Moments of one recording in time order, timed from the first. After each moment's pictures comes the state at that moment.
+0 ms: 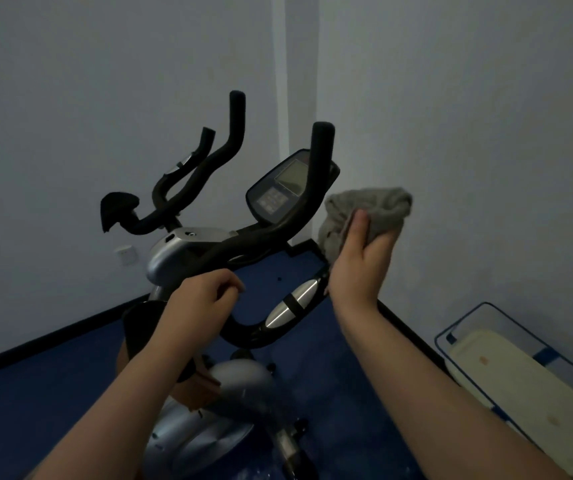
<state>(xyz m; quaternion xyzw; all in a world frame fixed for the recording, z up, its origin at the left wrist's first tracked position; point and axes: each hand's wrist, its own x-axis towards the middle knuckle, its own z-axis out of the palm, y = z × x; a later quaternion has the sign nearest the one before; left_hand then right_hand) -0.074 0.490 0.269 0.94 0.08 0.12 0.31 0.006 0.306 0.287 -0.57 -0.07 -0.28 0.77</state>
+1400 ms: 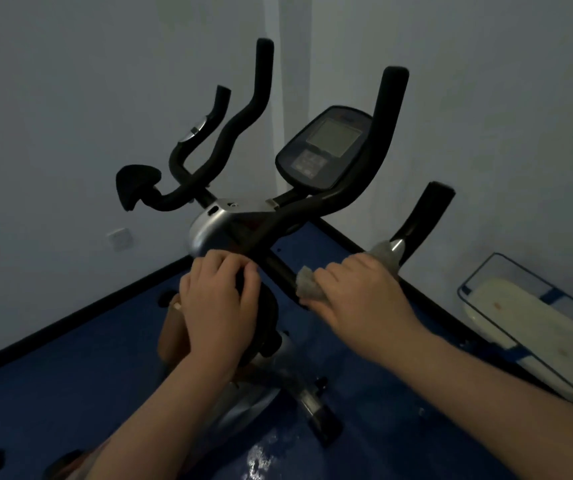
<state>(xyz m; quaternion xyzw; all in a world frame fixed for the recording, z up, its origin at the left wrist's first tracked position) -0.104 0.548 0.239 0.91 0.07 0.32 0.24 -0.072 0.356 0.252 -0.91 -0.34 -0.23 0.06</state>
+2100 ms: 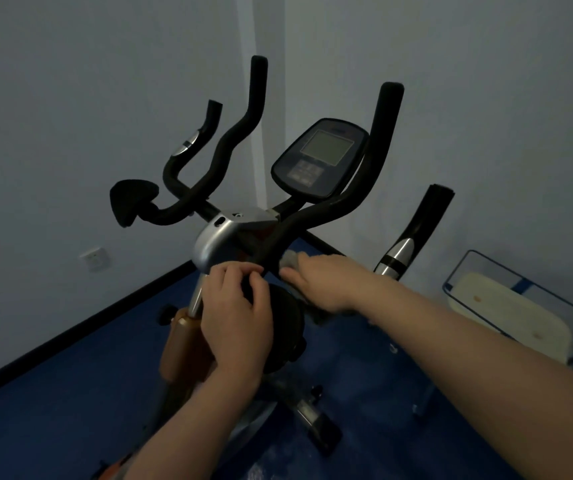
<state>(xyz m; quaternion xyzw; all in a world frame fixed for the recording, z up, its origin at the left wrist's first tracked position) -0.101 0.554 0.223 0.85 0.10 0.35 0.39 -0.029 0.422 0.268 -0.96 -0.23 0.12 0.09</state>
